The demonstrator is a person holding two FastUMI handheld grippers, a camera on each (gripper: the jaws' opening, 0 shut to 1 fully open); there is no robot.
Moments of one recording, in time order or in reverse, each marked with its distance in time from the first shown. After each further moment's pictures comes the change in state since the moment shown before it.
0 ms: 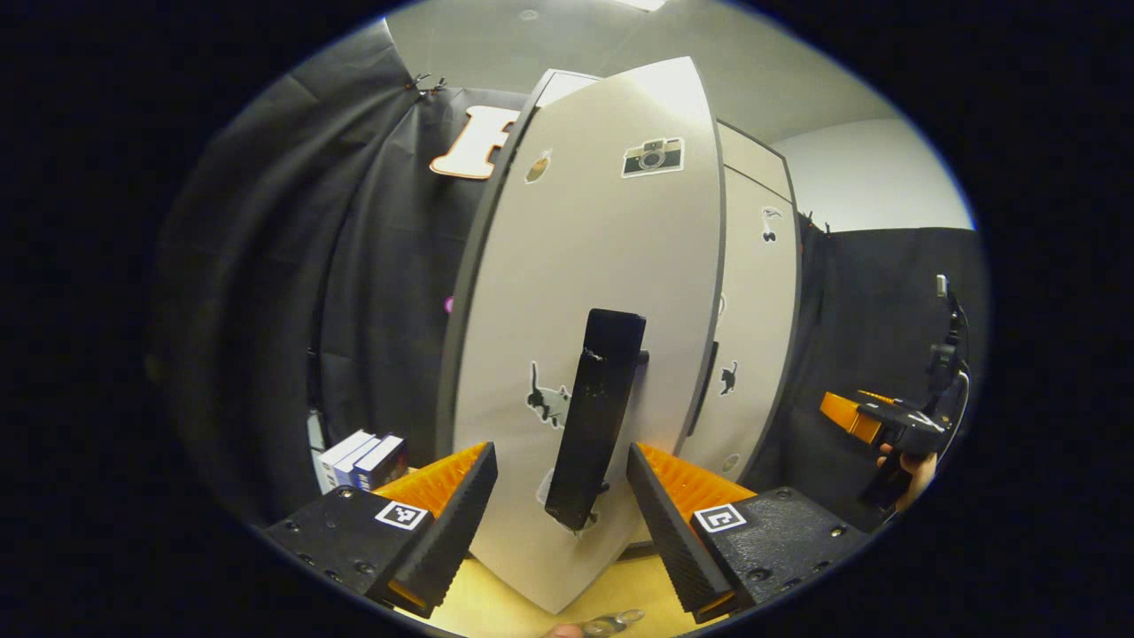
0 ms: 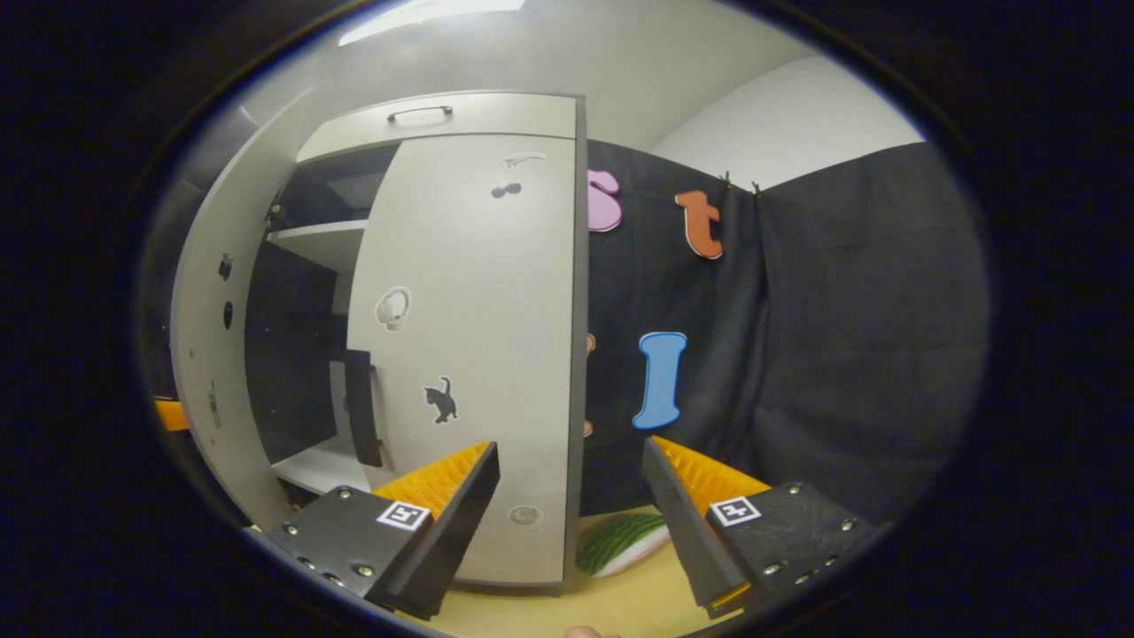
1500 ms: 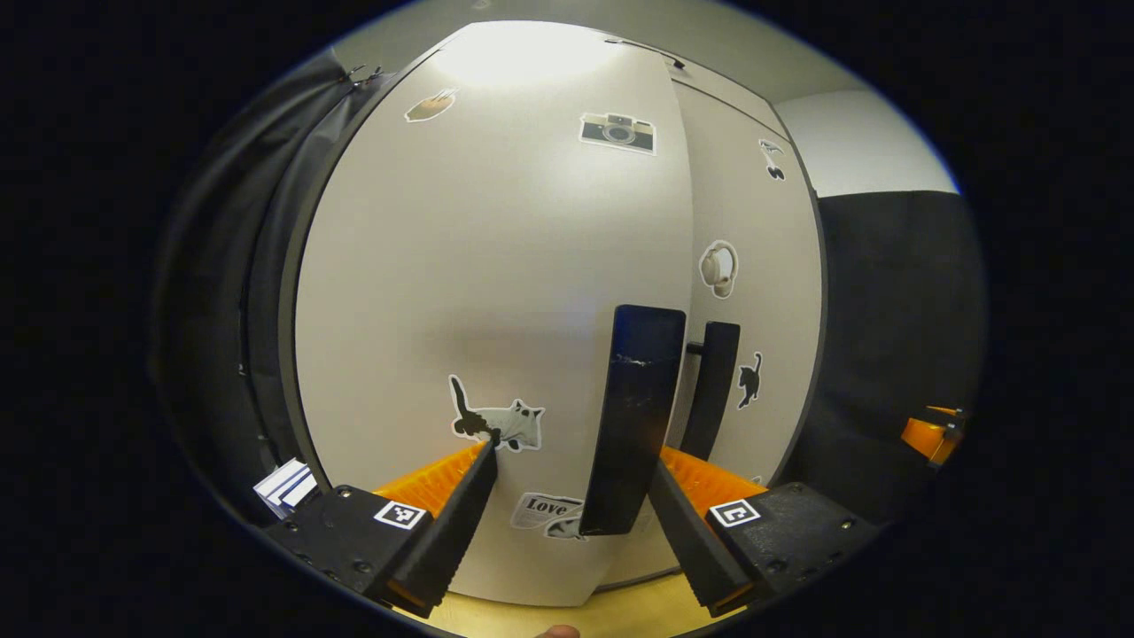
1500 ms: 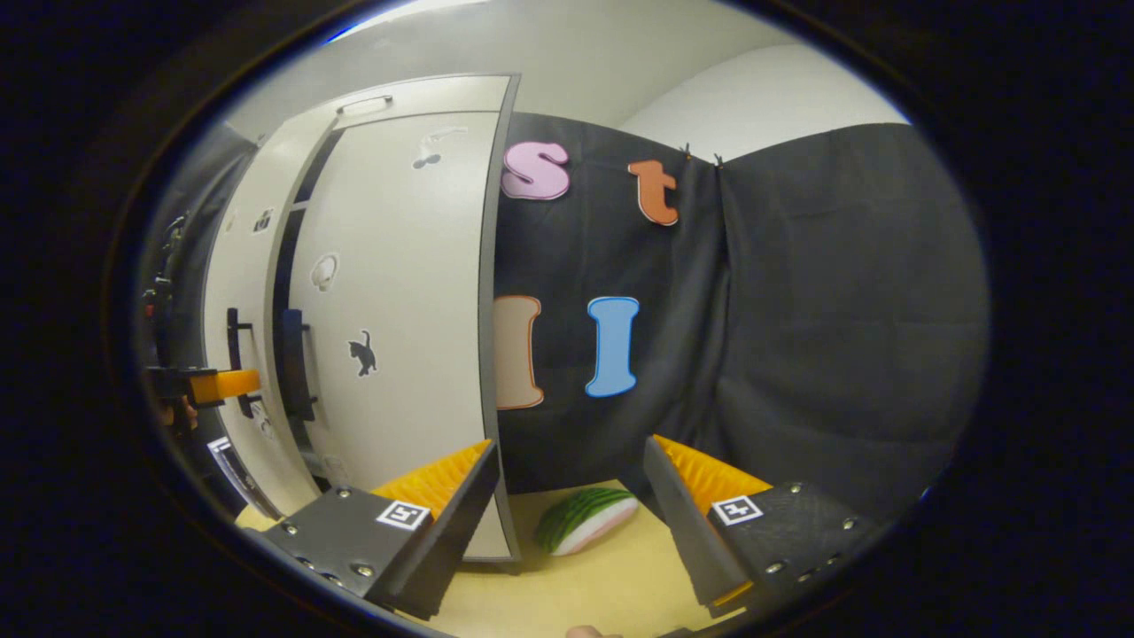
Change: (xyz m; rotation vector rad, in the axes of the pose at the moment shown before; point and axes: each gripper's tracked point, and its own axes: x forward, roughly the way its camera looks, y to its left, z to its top) left arm 0.136 -0.033 -0.009 0.109 0.034 -0.011; right arm -0.005 -0.074 -0.042 0.008 0.080 -0.055
